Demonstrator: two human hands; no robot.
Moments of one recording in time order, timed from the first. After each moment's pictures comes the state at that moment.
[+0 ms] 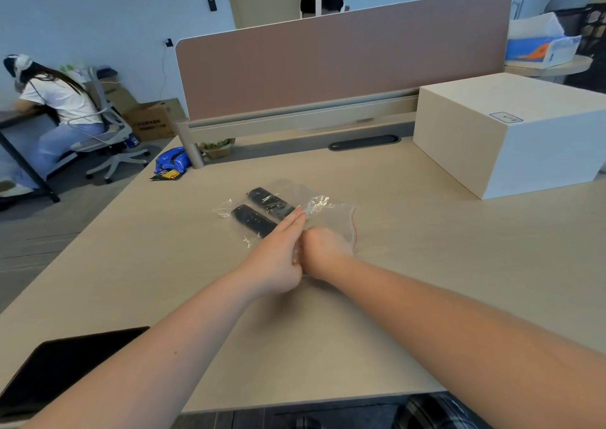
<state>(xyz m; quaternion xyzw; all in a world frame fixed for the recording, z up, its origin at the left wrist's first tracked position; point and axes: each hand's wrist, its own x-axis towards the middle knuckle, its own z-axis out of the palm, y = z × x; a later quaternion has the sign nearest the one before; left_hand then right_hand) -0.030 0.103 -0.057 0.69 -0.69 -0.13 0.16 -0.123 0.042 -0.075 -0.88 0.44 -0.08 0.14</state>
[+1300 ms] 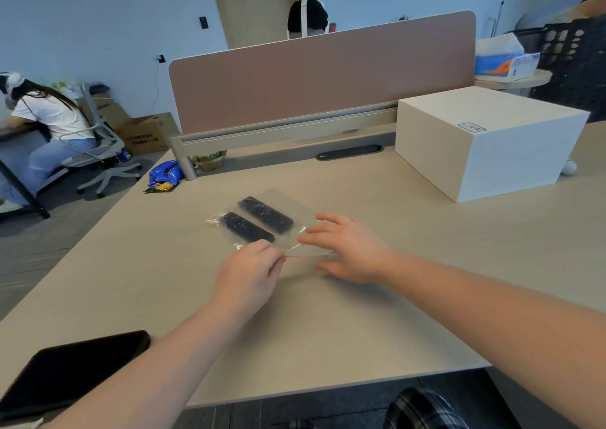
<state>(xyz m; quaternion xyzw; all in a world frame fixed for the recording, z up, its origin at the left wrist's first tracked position) -0.021 0.132 -0.074 0.67 -0.70 0.15 0.21 -0.206 0.029 -0.069 -0.95 0.28 -0.12 0.06</state>
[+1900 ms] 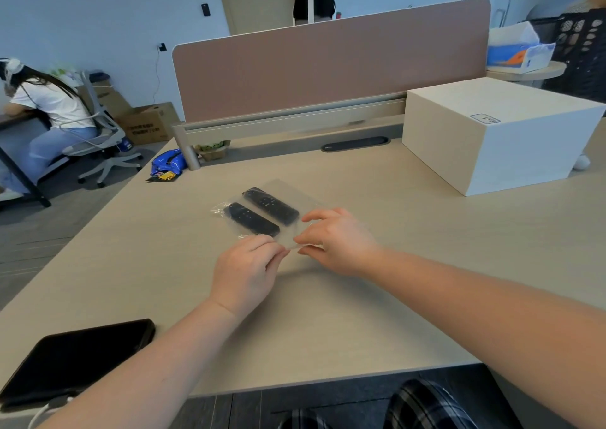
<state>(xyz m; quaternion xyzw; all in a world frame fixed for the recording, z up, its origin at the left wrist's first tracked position) -0.008 0.136 -0.088 0.61 -0.70 0.24 0.30 -0.175 0.041 -0.072 -0.94 0.22 -0.27 -0.01</state>
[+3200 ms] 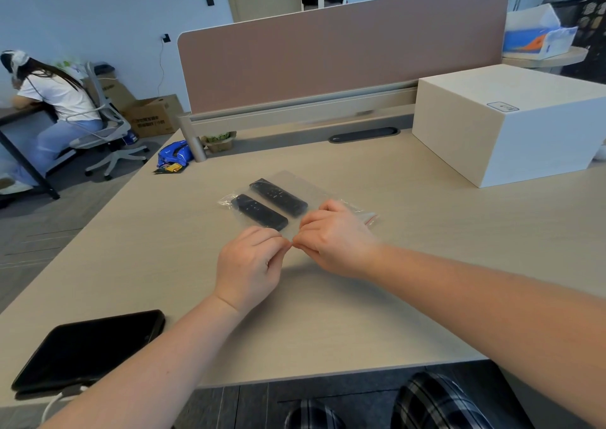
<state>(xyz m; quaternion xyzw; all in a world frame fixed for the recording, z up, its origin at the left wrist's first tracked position) 0.001 0.140 -0.090 0.59 -0.71 0.25 0.31 -0.154 0.048 -0.077 -0.92 0.13 -0.33 -0.13</state>
